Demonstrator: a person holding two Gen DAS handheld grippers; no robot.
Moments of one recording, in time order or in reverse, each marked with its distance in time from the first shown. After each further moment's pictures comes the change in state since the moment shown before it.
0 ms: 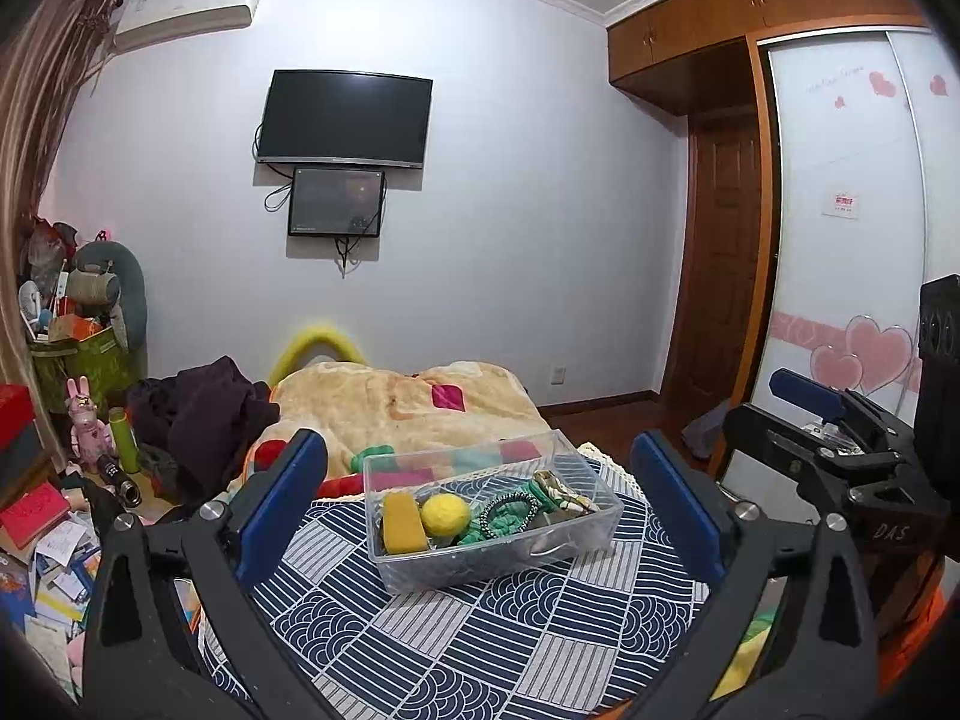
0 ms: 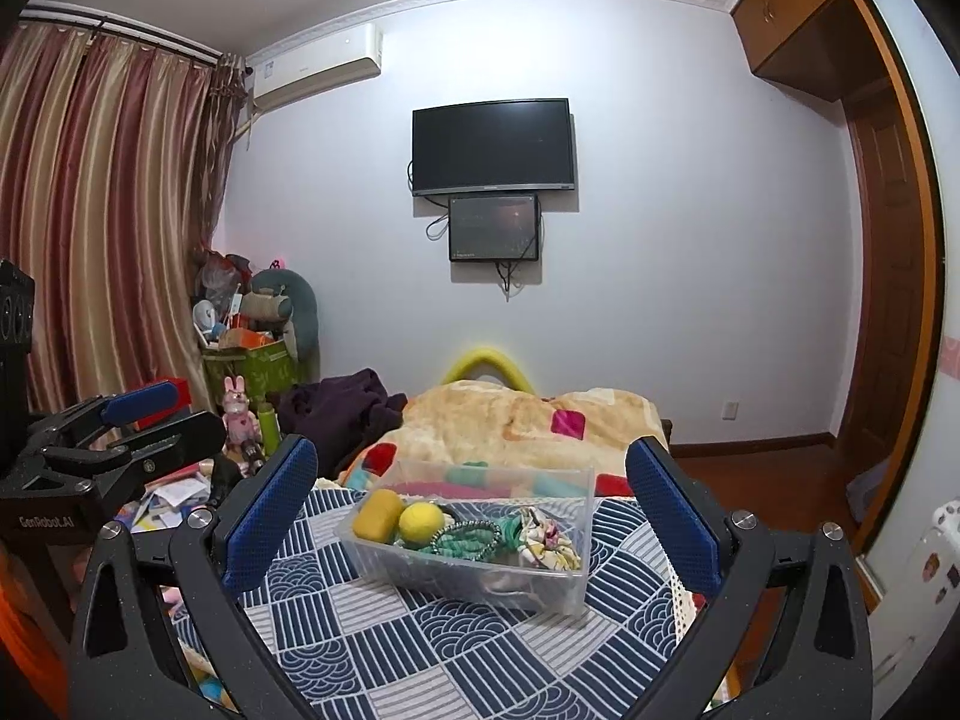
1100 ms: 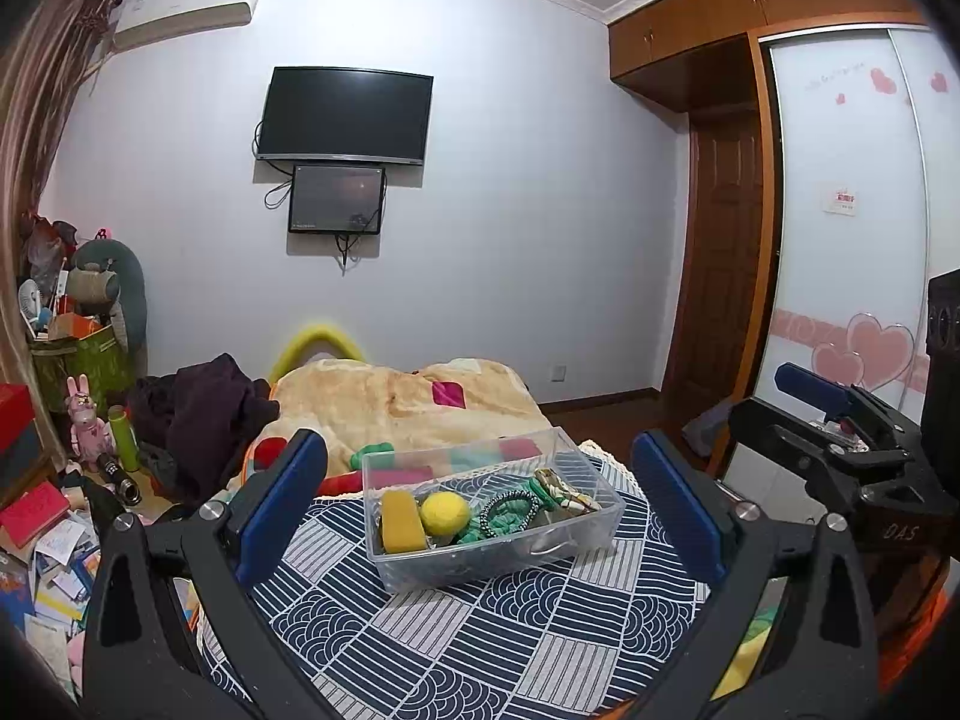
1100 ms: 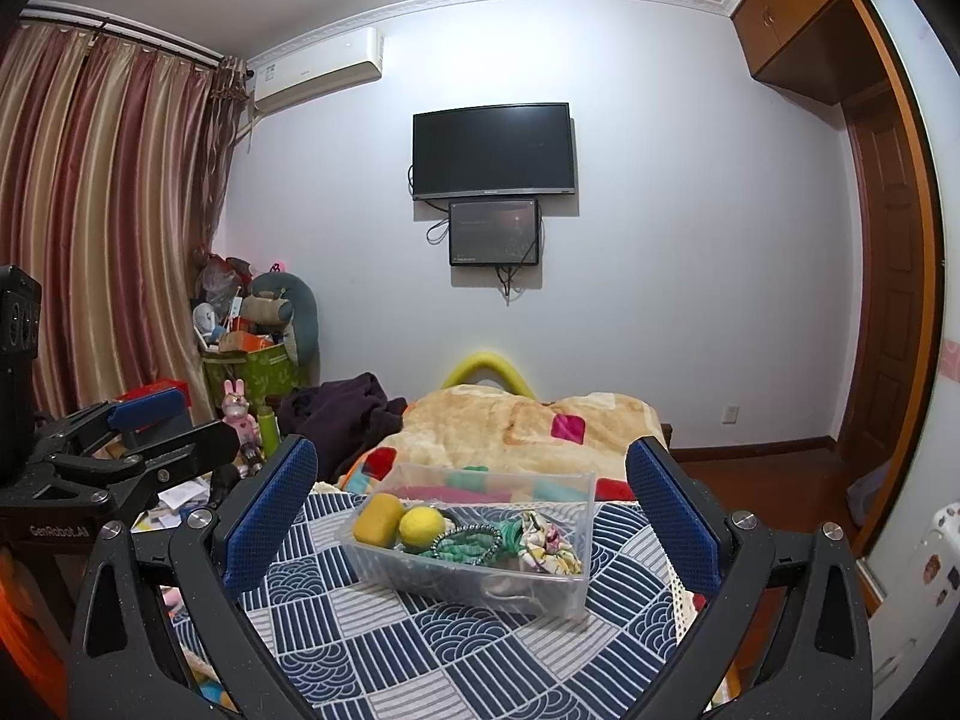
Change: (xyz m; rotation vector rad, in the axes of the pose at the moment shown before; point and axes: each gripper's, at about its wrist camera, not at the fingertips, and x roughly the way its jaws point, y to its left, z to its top) left arm 0.000 -0.003 0.000 0.002 0.007 -0.001; right arm -0.002 0.002 0.002 -0.003 -0.008 -0.001
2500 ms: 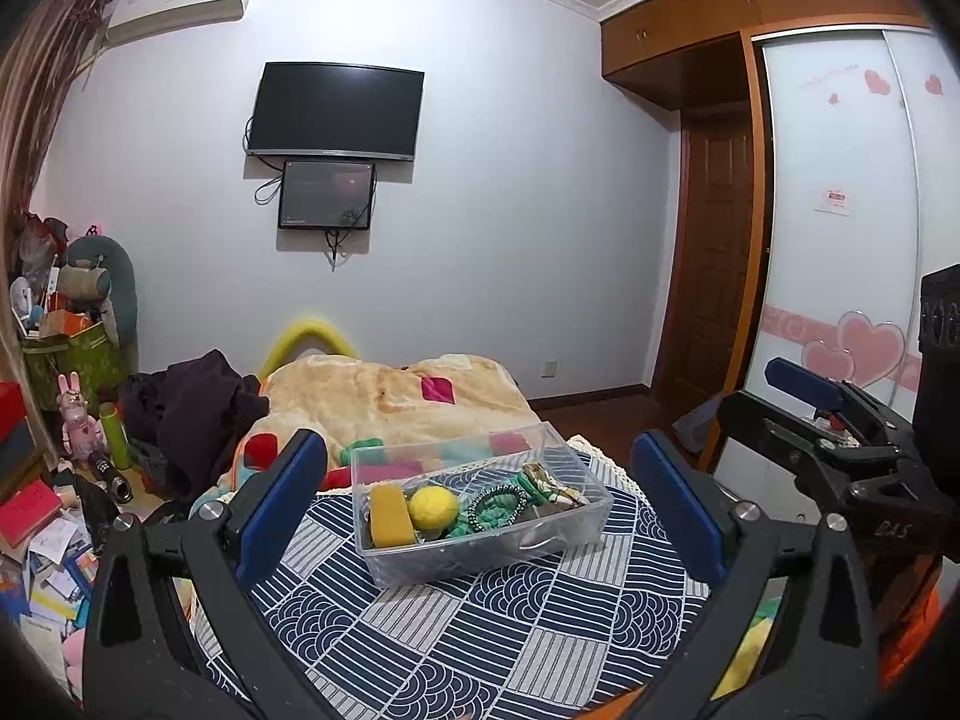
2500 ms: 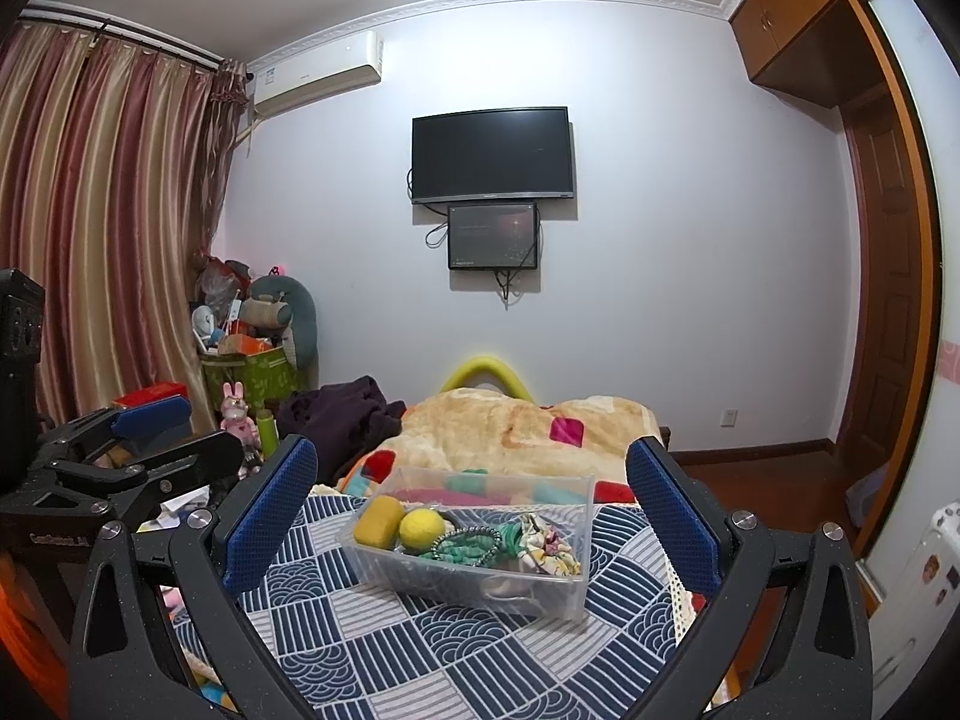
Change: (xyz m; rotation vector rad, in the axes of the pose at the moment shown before) left arm -0.001 -0.004 -0.001 -0.001 0.010 -0.025; right arm -0.003 0.004 0.001 0.001 -0.007 -0.005
